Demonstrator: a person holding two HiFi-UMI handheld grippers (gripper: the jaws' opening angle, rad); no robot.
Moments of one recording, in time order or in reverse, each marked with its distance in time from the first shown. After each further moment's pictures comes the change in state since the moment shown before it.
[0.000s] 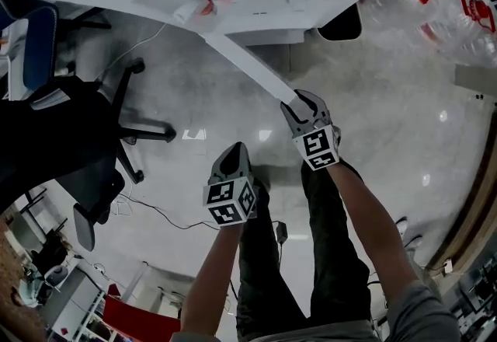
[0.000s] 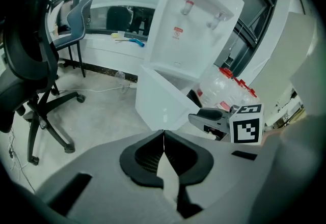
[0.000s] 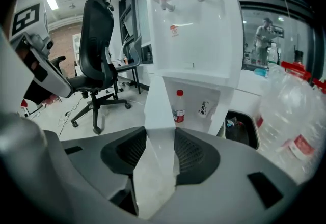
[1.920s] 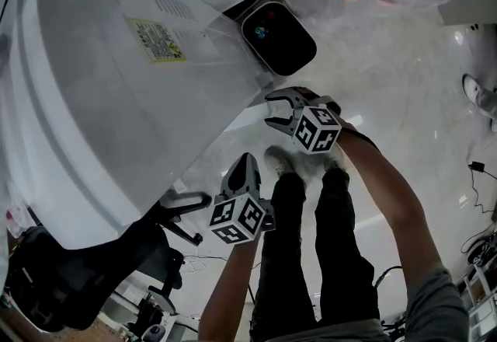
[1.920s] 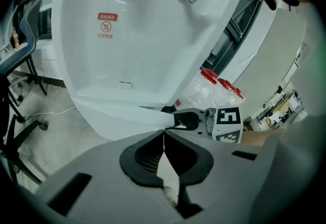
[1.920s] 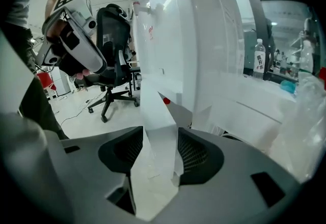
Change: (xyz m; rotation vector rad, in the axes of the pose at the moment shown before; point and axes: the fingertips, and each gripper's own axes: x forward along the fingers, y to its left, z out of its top) left arm 0.101 -0.137 0.139 0.145 0.053 -0.180; right arm 0.028 -0.138 0.042 -0.213 -0.023 0.283
